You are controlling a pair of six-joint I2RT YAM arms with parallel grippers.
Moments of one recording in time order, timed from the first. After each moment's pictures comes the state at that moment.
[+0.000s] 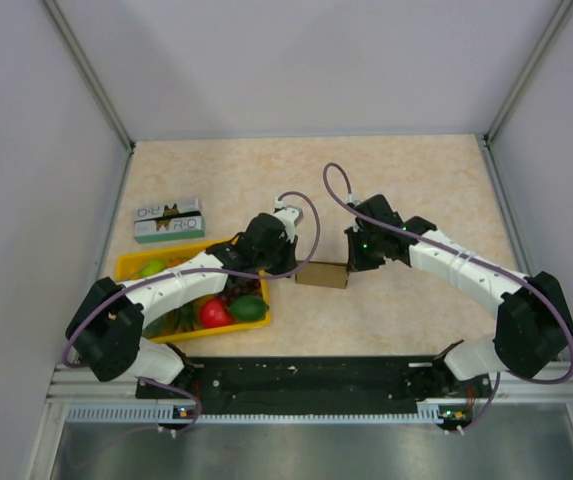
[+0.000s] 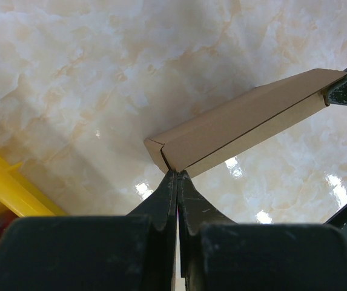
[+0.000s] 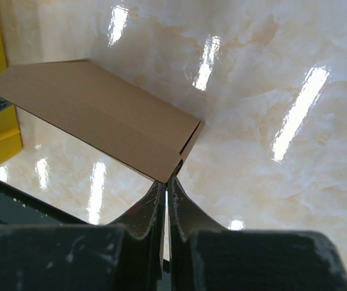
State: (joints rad) left arm -0.76 1.42 0.87 -0.19 0.06 -0.34; right arm 0.61 1.41 1.01 -0.63 -0.10 0.42
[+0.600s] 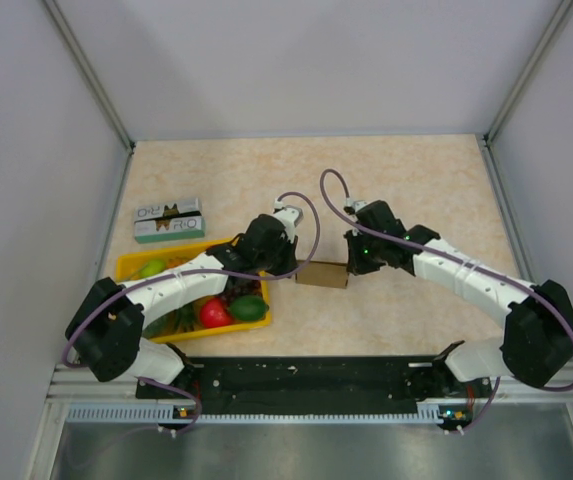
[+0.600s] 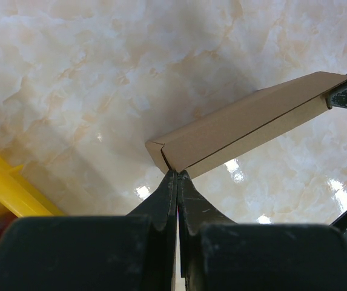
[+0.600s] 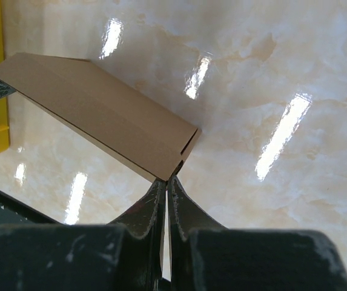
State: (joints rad) left arm -0.76 1.42 0.86 -0.16 0.04 -0.34; right arm 0.64 1.35 0.94 -0.54 -0.06 0.34
